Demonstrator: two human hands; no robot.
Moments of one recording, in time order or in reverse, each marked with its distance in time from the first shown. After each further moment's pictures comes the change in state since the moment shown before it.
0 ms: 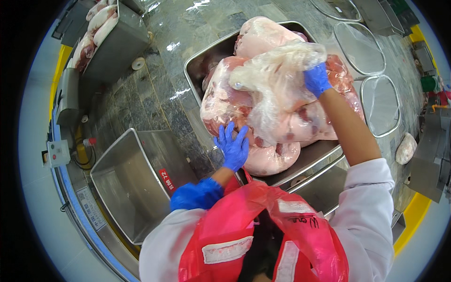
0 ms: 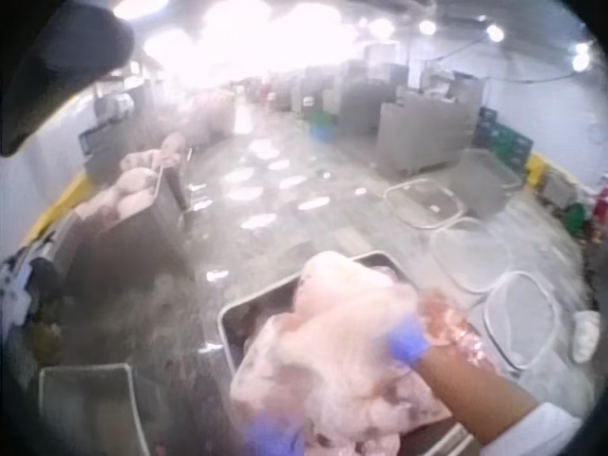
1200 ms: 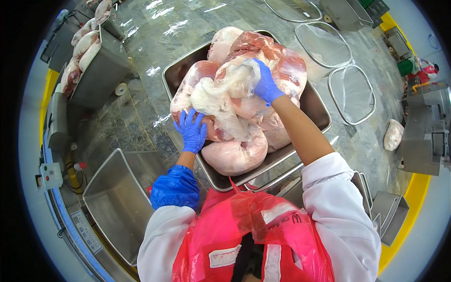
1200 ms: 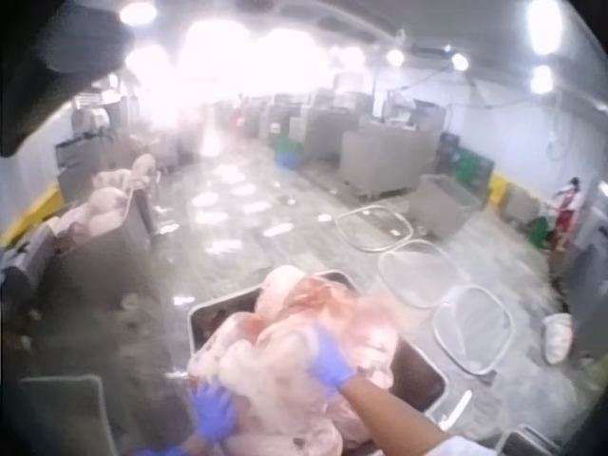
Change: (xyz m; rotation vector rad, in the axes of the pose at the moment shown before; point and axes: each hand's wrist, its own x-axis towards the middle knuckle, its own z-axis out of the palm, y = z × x) left_hand 0.073 -0.057 0.012 0.174 -0.085 0.214; right_hand -0.016 -0.134 -0.042 -0.056 -0.015 0.022
